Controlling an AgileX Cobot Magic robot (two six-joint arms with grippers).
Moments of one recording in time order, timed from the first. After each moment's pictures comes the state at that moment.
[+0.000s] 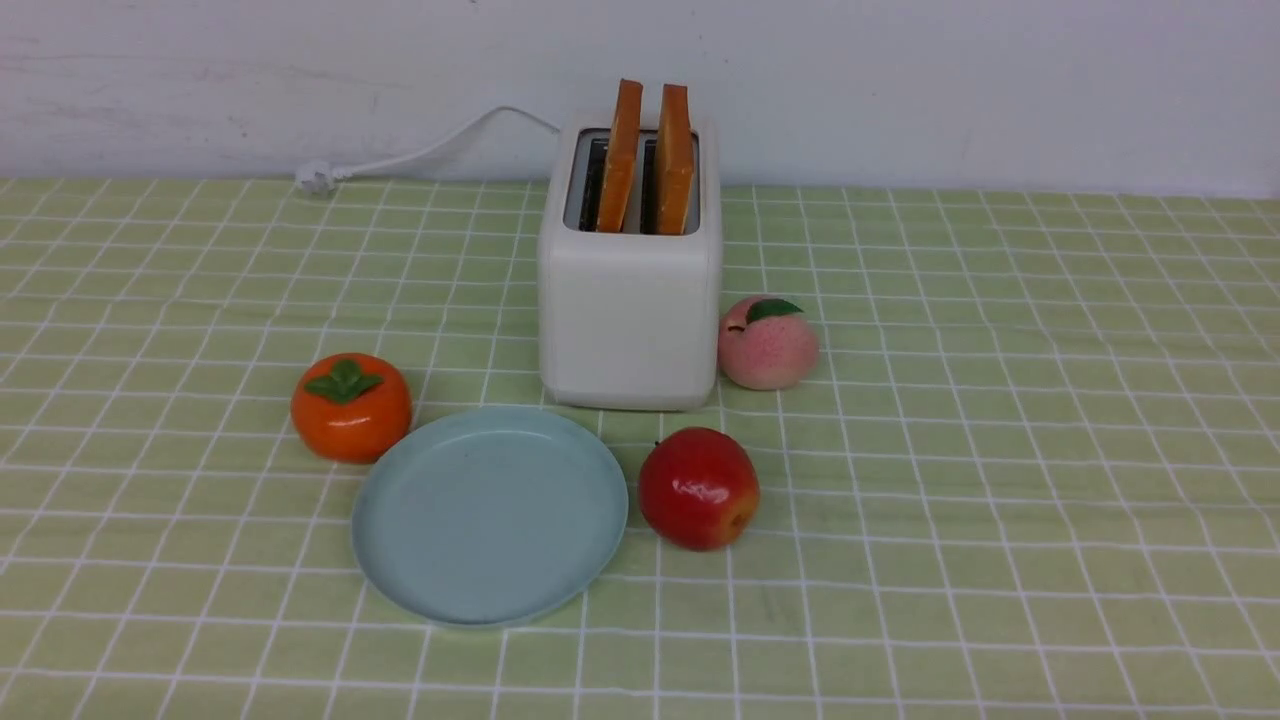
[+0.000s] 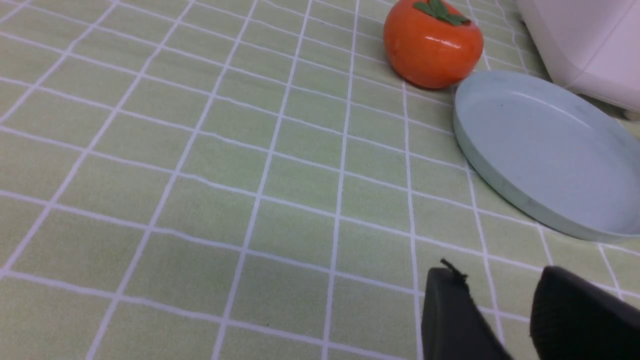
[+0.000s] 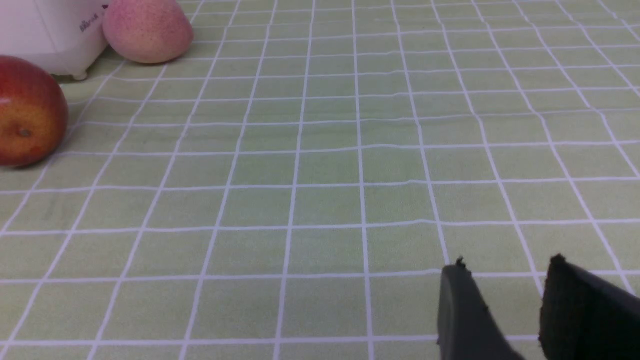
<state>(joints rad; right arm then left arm) 0.00 -0.01 0.02 0.05 0.38 0.06 0.02 -0.01 0.03 -0.17 0.39 -0.15</state>
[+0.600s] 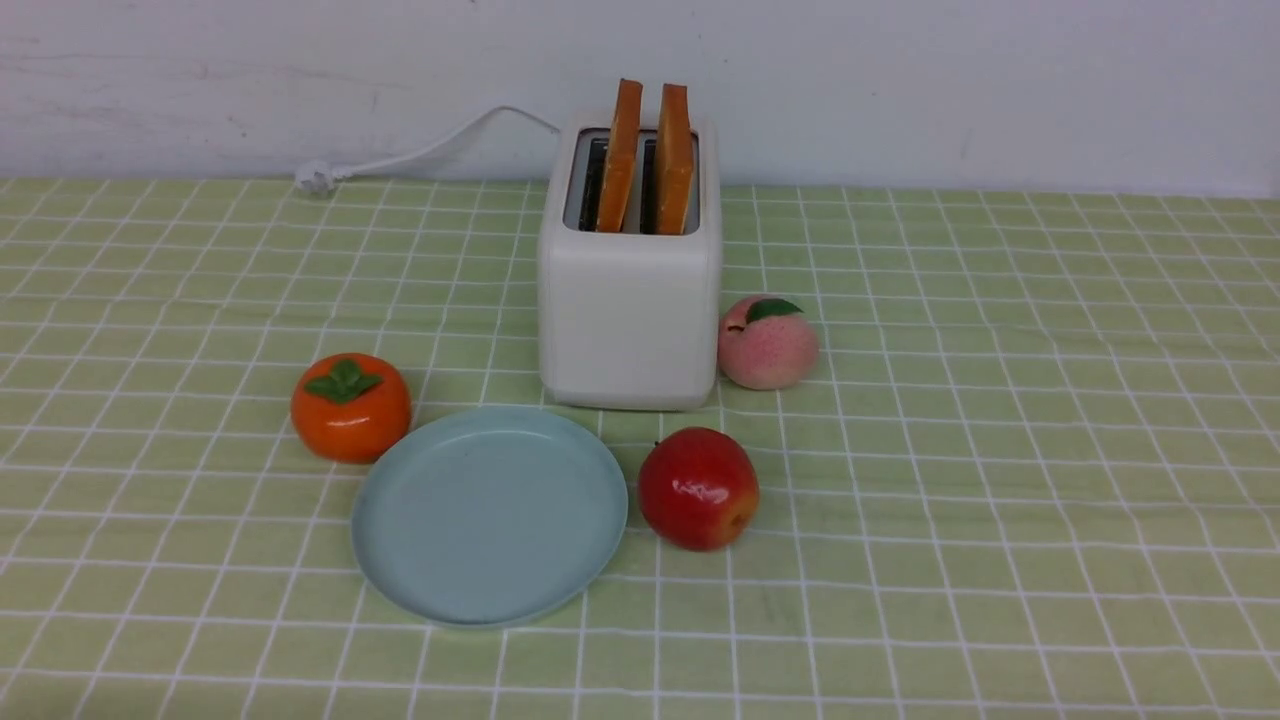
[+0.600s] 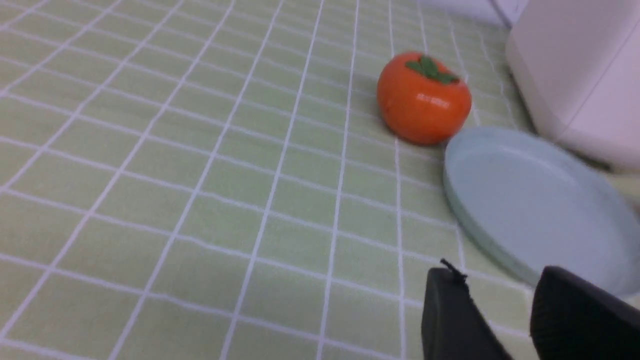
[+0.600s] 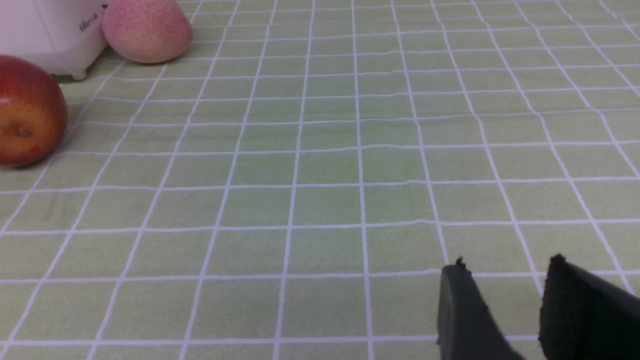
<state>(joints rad) 0.00 -0.01 0.02 0.05 0.38 0.06 0.02 -0.01 0.03 -0.19 0.25 -0.19</state>
